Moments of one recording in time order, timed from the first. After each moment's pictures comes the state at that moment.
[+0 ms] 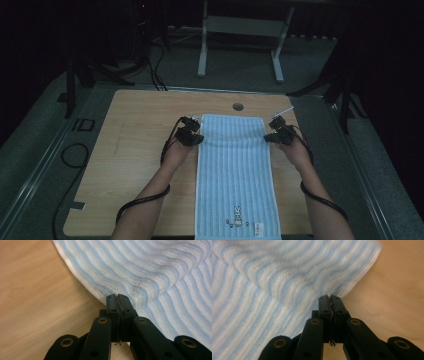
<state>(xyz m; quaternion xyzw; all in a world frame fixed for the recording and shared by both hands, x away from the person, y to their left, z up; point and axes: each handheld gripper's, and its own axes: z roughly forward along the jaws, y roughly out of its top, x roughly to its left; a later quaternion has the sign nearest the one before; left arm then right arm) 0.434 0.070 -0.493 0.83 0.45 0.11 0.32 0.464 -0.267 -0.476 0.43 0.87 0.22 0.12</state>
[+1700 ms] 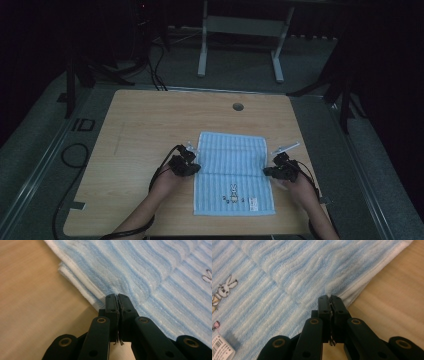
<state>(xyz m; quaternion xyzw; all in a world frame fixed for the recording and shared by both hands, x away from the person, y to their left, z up) 0.361 0.078 -0.537 0.87 0.39 0.06 0.30 0.367 -0.281 -0.528 0.40 0.88 0.26 0.06</state>
